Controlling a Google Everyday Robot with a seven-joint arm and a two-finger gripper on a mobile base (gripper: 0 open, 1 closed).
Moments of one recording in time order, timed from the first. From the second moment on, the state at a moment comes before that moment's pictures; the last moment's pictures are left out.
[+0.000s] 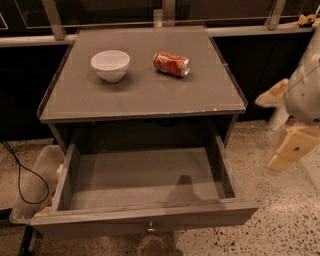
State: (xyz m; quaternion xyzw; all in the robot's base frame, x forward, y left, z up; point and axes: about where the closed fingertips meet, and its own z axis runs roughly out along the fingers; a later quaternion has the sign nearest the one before) arm 0.407 -0.211 0.934 -0.62 0.76 0.01 0.18
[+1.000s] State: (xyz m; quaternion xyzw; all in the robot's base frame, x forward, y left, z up) arm 0.370 -0.204 0.875 -0.63 0.75 0.05 0.19
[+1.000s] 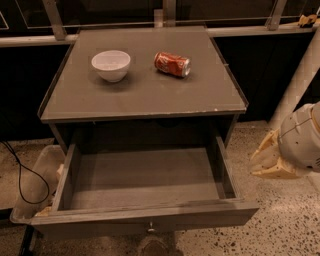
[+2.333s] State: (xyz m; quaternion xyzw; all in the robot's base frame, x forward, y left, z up) arm 0.331 -0.162 0.724 -0.62 0.75 0.15 0.19
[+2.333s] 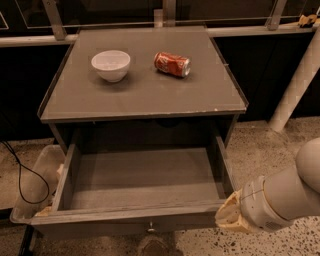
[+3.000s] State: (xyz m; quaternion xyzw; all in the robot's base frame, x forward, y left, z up) arm 0.337 -0.154 0.697 -0.60 0.76 0.15 0.20
